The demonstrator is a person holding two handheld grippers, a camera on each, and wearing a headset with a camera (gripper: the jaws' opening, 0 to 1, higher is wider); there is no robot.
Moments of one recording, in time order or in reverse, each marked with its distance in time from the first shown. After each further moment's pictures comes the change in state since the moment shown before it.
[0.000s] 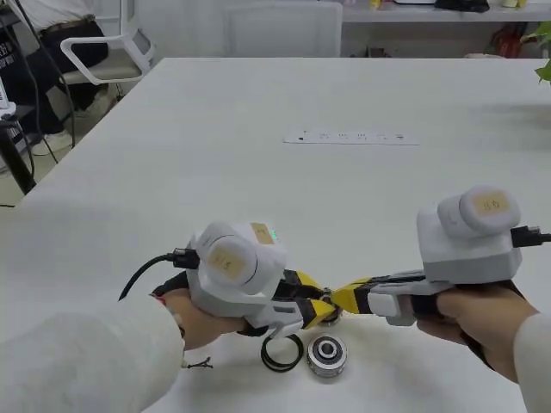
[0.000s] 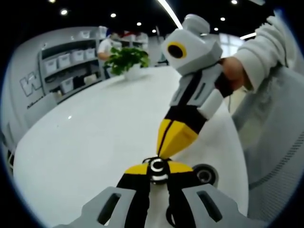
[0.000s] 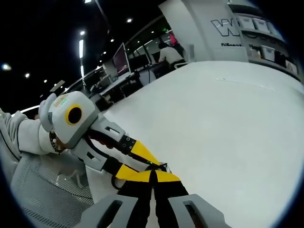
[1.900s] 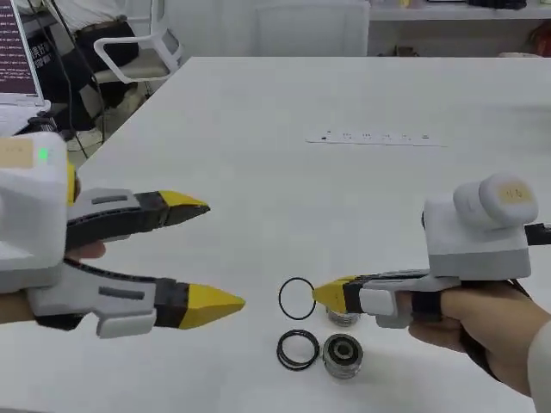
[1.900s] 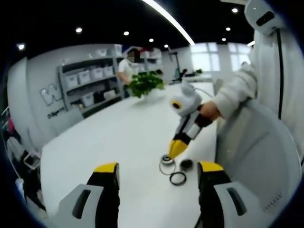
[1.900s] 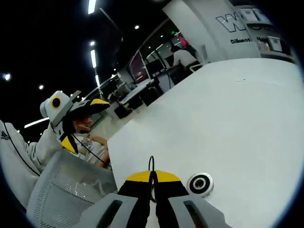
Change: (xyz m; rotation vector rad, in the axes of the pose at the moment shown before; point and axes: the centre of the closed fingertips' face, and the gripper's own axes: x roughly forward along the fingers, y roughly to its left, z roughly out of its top) left arm -0.191 -0.002 0.037 -0.013 -0.128 0.173; right arm 0.004 0.063 0.021 0.068 -0.047 0.205
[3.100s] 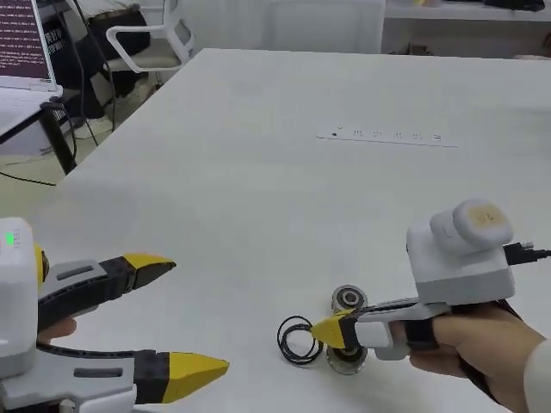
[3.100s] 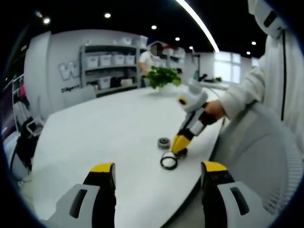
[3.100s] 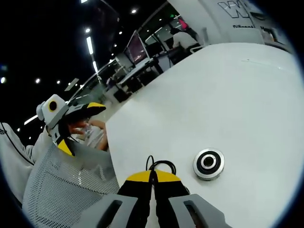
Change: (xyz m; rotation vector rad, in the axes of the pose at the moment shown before) left arm -0.008 -0.021 -0.047 -0.210 0.018 0.099; right arm 0.011 -0.004 -0.042 0.024 0.161 -0.003
